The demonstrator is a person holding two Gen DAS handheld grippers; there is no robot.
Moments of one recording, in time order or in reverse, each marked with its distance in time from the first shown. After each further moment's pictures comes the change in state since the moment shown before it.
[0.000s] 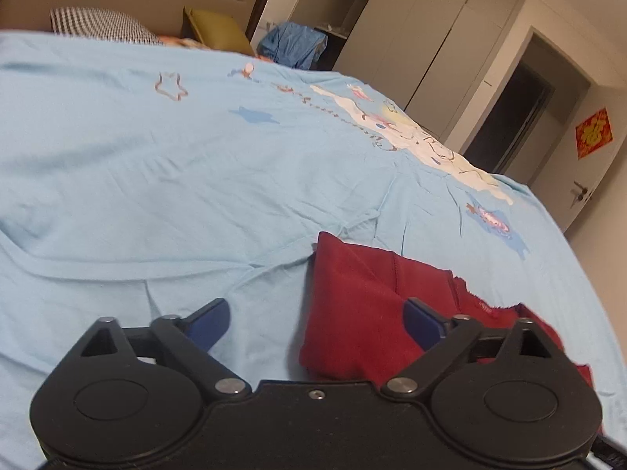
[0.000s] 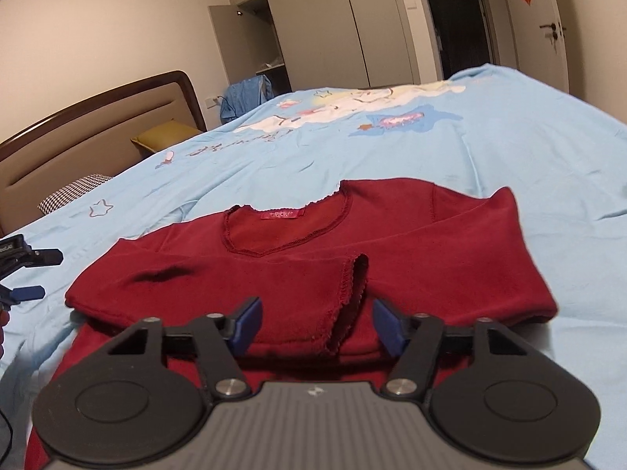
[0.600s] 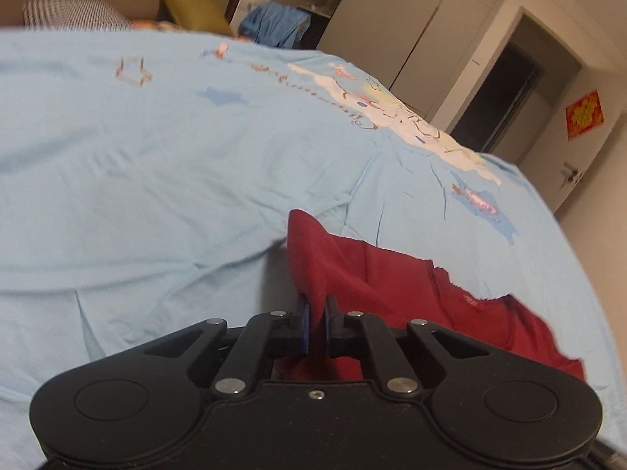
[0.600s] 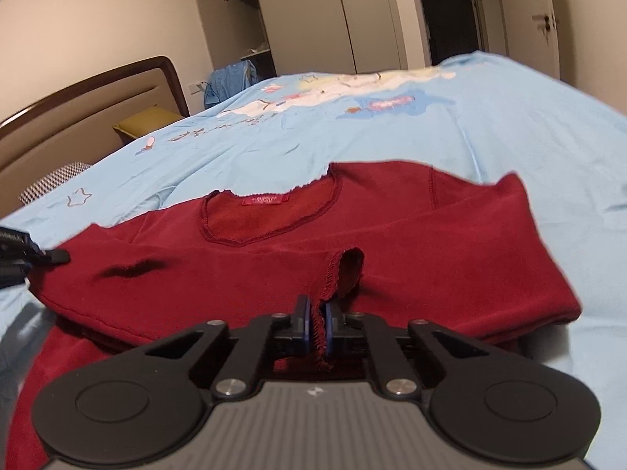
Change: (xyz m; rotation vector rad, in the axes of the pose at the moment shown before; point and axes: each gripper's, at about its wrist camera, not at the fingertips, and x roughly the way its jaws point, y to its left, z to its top) left arm 0.029 -0.039 0.002 0.079 0.052 -0.009; right arm 0.022 0.007 -0.002 -0.035 0.022 -0.074
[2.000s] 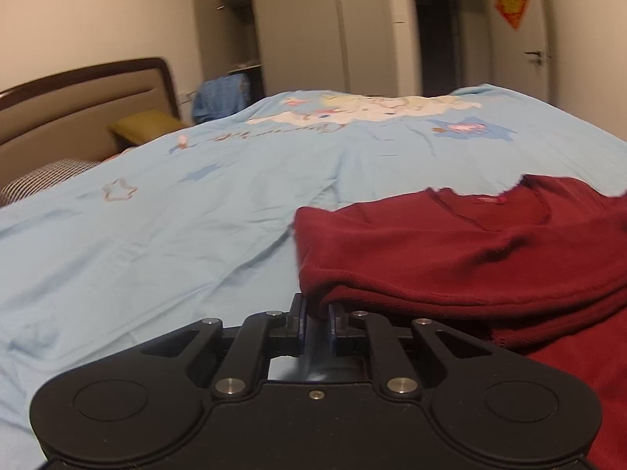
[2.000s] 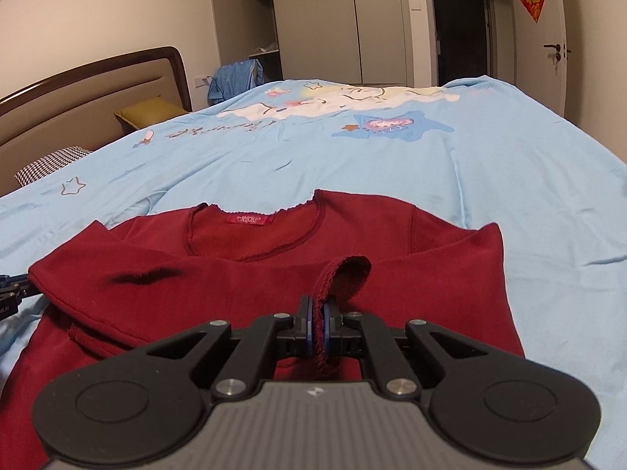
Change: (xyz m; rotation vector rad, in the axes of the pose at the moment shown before) left arm -0.029 -0.024 -0.065 0.483 -0.113 0.166; right arm -0.003 -0.015 0.024 -0.064 0.004 -0.012
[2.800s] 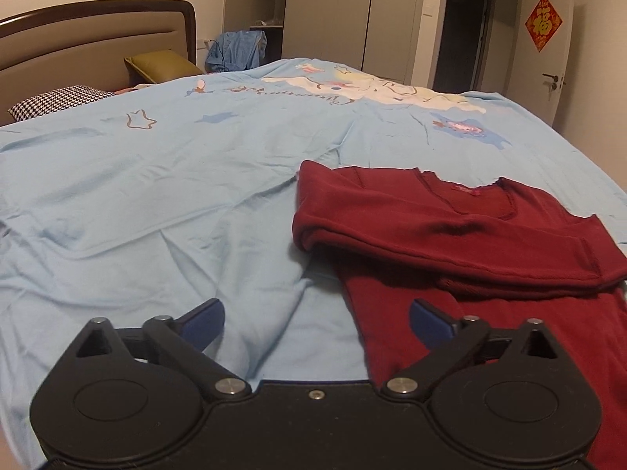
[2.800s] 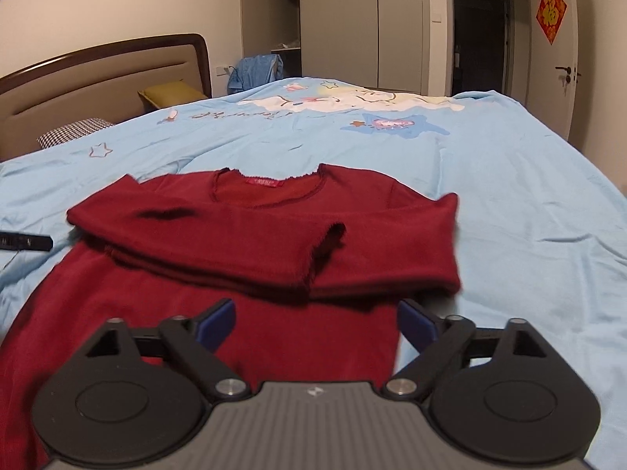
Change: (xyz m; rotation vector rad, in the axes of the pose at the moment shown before) left arm -0.076 0.015 -0.029 -0.170 0.095 -0.087; right arm -0.091 -0.013 -0.055 -0.110 0.000 0.007
